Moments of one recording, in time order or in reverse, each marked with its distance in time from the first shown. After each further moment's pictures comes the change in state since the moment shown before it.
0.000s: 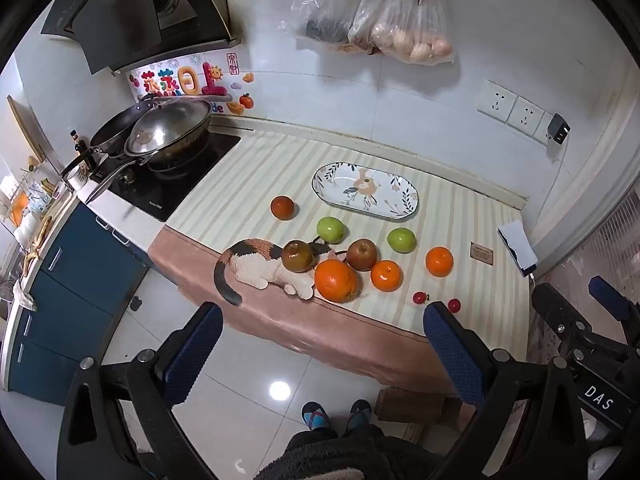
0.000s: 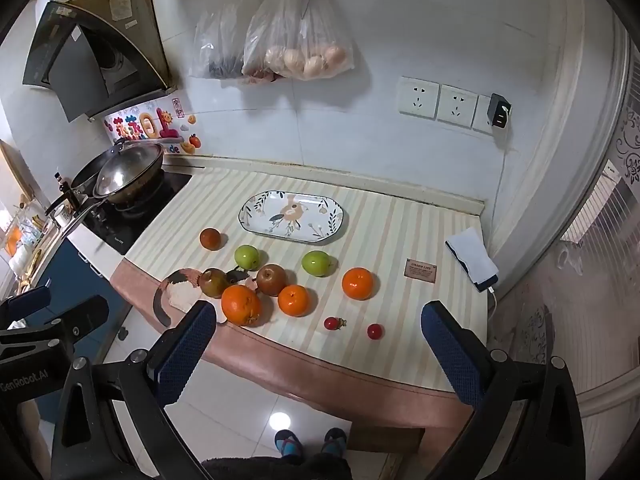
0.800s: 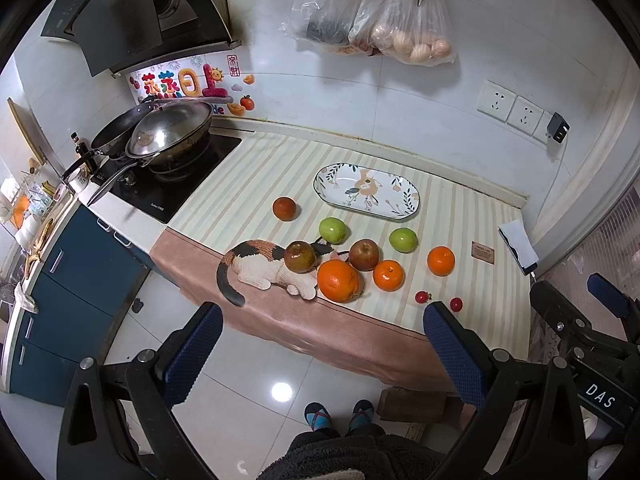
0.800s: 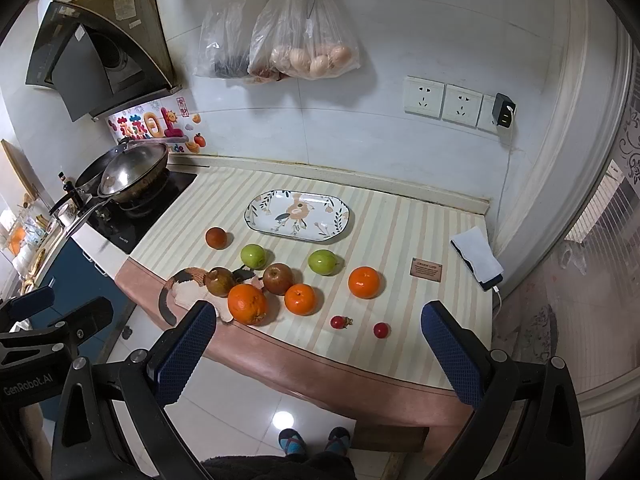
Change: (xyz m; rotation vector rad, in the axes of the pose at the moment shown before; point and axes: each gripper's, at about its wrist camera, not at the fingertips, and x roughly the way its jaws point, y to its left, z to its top) left arm 0.000 0.000 0.000 0.000 -0.007 0.004; right arm -0.001 0.004 -0.003 0.007 -0.003 0.014
